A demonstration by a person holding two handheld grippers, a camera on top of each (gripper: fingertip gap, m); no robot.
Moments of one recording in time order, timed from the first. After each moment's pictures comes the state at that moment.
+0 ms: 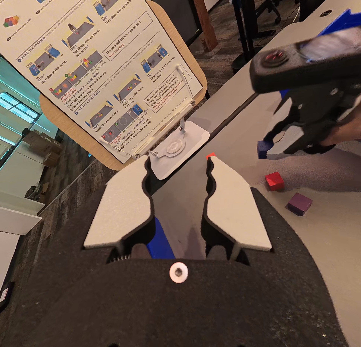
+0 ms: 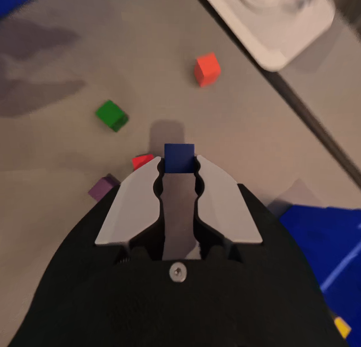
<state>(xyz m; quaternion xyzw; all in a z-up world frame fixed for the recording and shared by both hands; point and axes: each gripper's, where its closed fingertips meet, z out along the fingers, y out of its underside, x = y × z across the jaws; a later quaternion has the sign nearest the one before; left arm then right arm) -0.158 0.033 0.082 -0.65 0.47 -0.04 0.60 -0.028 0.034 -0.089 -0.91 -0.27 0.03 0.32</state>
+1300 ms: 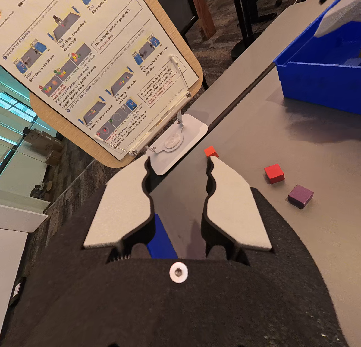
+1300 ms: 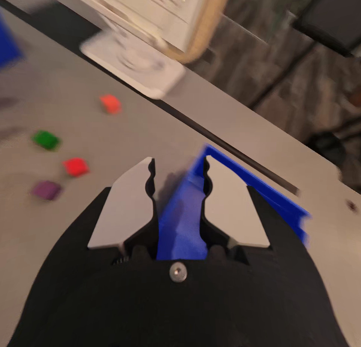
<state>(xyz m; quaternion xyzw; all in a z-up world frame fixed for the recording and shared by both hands) -0.154 0.032 0.071 -0.65 0.48 -0.02 0.58 0.099 0.010 0.024 -0.87 -0.15 -0.05 0.46</state>
